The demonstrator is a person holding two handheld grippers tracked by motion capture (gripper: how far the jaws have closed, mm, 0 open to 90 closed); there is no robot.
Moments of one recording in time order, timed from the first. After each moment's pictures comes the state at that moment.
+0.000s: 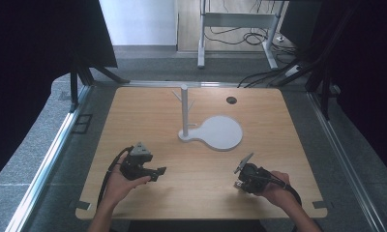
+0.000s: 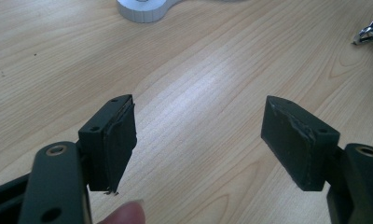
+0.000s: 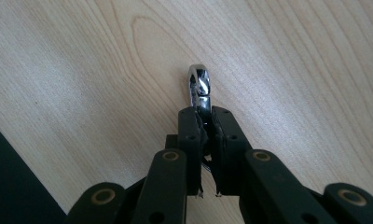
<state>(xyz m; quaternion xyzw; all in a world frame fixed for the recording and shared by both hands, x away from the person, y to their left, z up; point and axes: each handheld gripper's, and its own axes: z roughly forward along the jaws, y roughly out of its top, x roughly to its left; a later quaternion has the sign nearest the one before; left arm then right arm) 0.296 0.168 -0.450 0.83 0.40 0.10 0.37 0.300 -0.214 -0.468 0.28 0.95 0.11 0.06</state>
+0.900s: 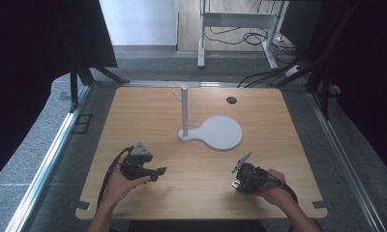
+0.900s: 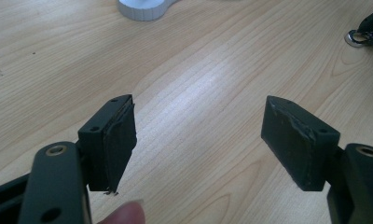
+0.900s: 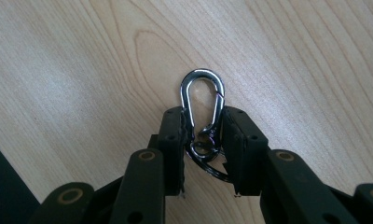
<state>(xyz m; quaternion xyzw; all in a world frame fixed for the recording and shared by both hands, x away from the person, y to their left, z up) 0.297 0.168 -0.452 0.84 0.40 0.10 0.36 0.305 -0.210 -0.477 0.28 0.95 0.12 0.05</state>
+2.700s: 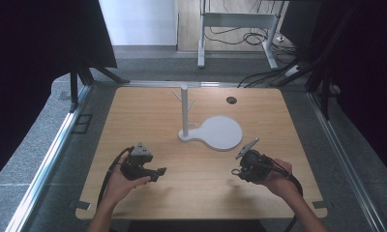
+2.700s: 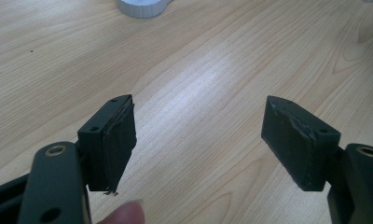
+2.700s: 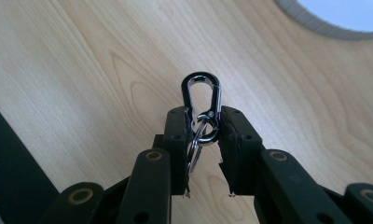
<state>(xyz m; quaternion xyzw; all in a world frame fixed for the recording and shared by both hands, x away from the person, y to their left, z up) 0.297 0.168 -0.454 0.84 0.40 0.09 0.36 0.315 -0.210 -0.423 0.29 0.94 0.16 0.08</state>
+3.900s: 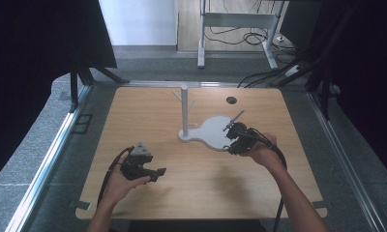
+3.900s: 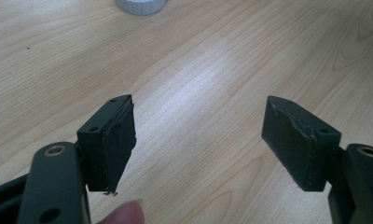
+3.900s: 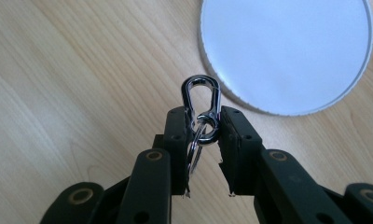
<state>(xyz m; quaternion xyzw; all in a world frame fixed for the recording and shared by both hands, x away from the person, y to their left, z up) 0.298 0.169 -0.455 0.84 0.40 0.09 0.36 0.389 -0.174 -0.399 0.31 0.93 0.15 0.09</state>
